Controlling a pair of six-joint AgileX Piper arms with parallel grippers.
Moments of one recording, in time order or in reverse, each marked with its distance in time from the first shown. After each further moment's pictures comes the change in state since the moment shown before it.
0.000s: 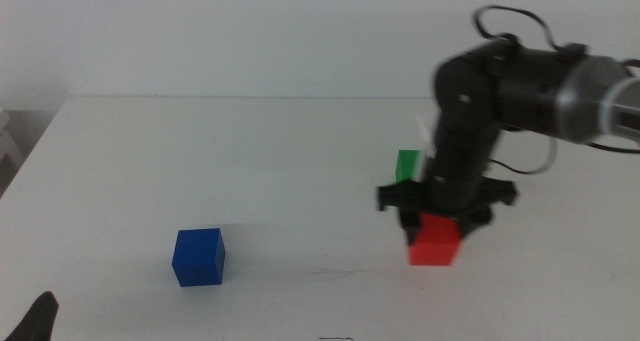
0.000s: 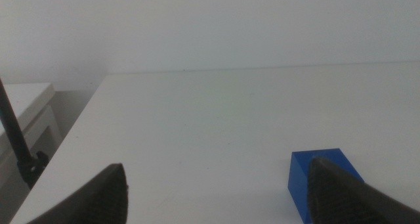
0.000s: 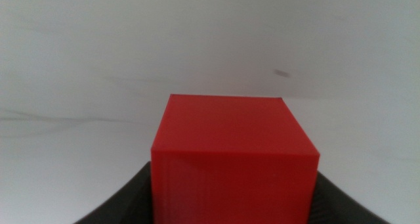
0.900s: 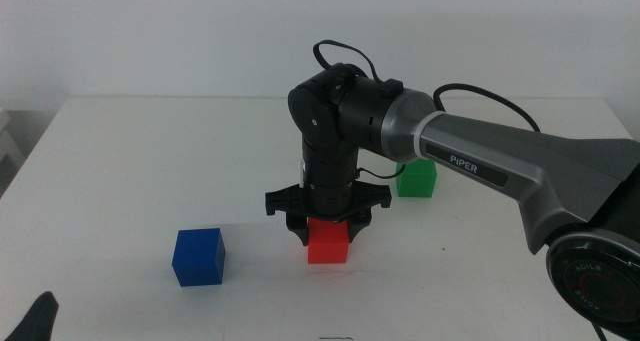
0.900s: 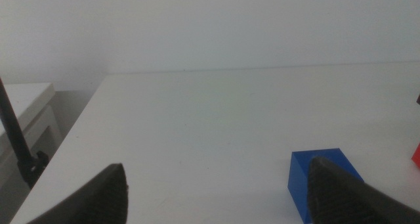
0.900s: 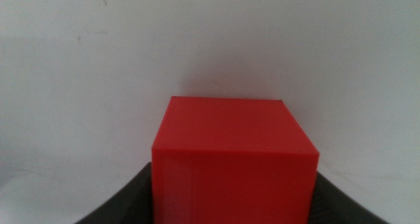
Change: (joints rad) left arm 0.000 0.000 0.000 0.000 0.000 0.000; right arm 0.195 0.390 -0.524 -0.005 0.096 0.154
